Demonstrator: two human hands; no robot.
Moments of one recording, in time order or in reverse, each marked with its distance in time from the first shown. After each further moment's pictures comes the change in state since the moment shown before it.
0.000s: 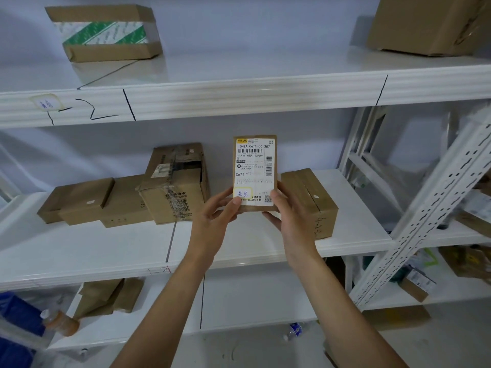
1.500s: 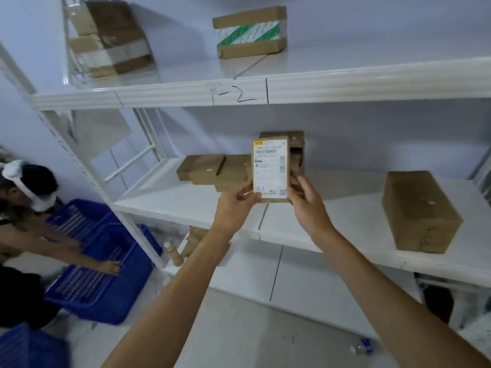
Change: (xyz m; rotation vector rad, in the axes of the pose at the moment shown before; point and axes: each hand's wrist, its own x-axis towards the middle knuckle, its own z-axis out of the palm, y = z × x) left_hand -0.053 0.028 -0.138 0.387 0.261 0.002; right_hand -0.031 0.027 0.117 -0.300 -0.446 -0.011
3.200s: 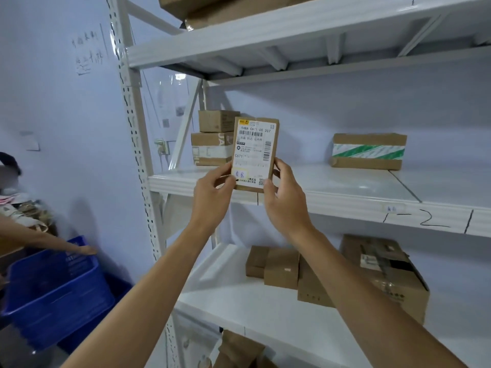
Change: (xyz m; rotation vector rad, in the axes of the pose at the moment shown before) left_hand 0.145 0.064 -0.396 -0.037 0.358 0.424; right_hand 0.116 -0.239 0.364 -0.257 0.098 -0.672
